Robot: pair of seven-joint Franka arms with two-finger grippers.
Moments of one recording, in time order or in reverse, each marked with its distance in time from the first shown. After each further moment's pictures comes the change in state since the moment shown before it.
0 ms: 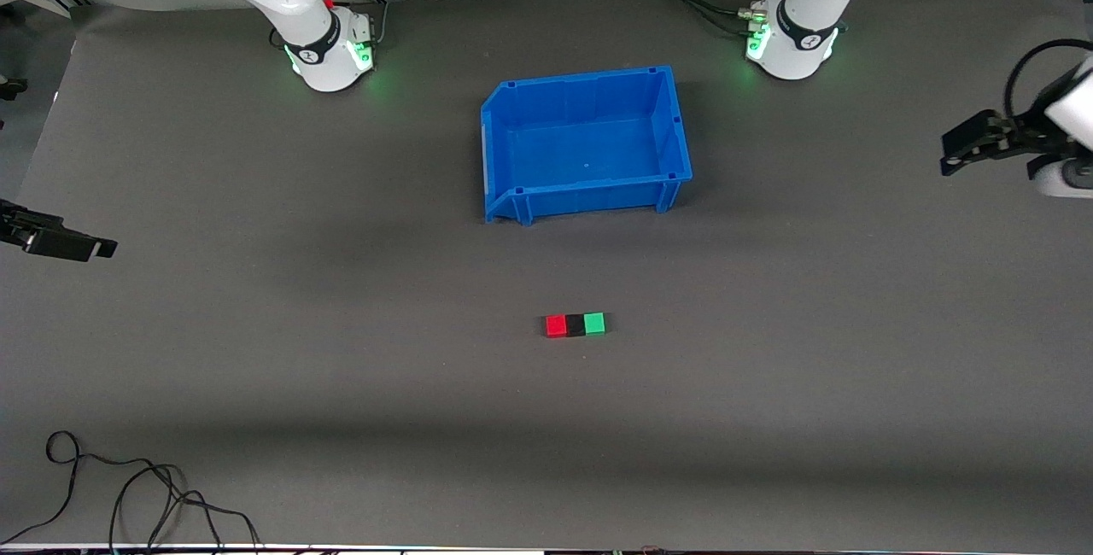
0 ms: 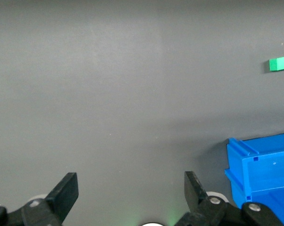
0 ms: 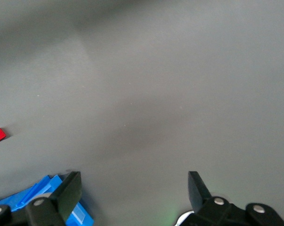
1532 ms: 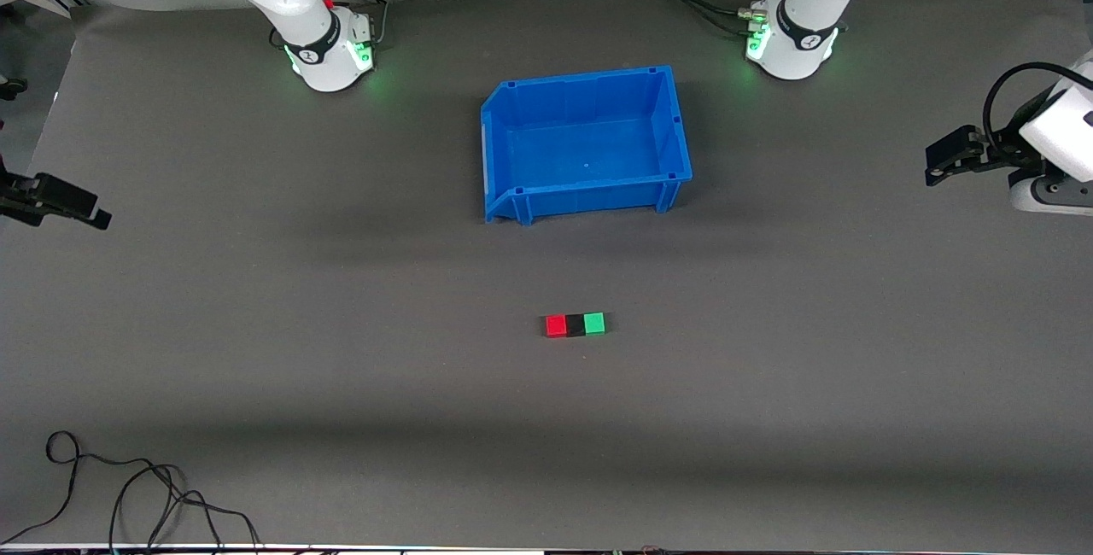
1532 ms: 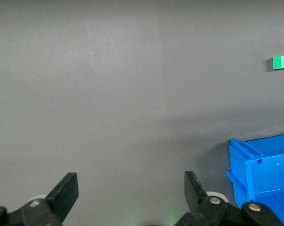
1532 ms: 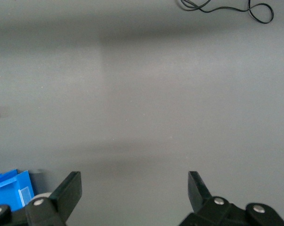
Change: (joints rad) left arm 0.004 -0.002 0.014 -0.049 -0.015 0.047 0.008; right arm -0.134 -0.312 0.242 -0.377 -0.161 0.286 -0.204
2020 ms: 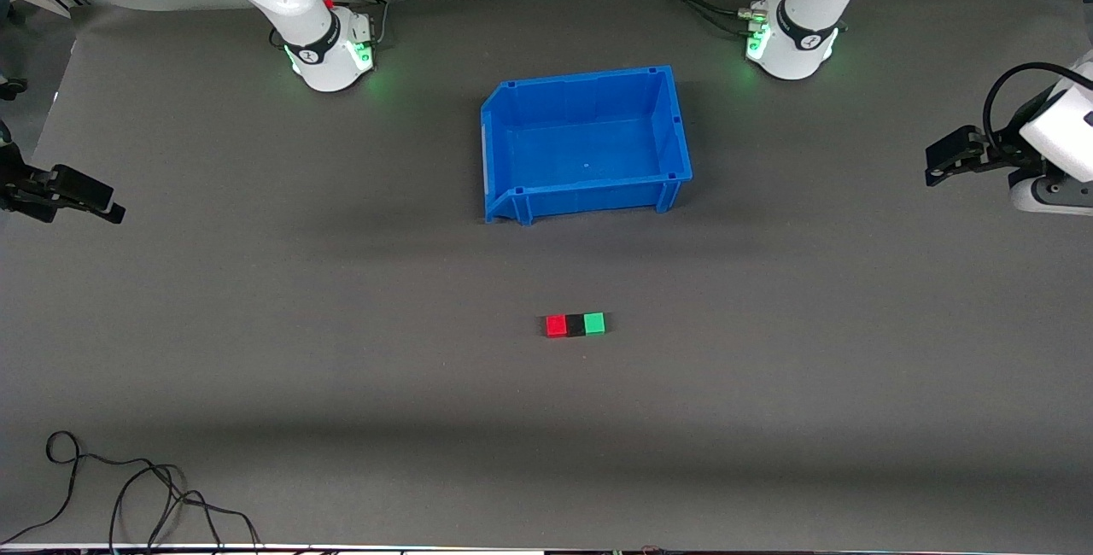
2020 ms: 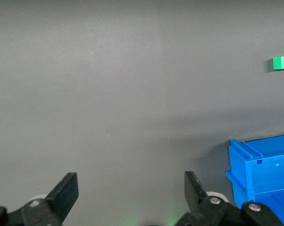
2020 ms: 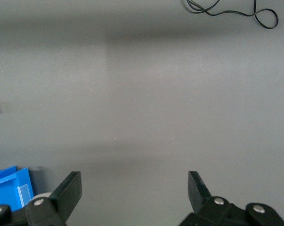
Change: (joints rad) left arm 0.000 0.000 0.000 0.000 0.000 0.000 -0.004; right arm -0.008 -0.009 0.035 -0.010 -0.015 0.012 0.000
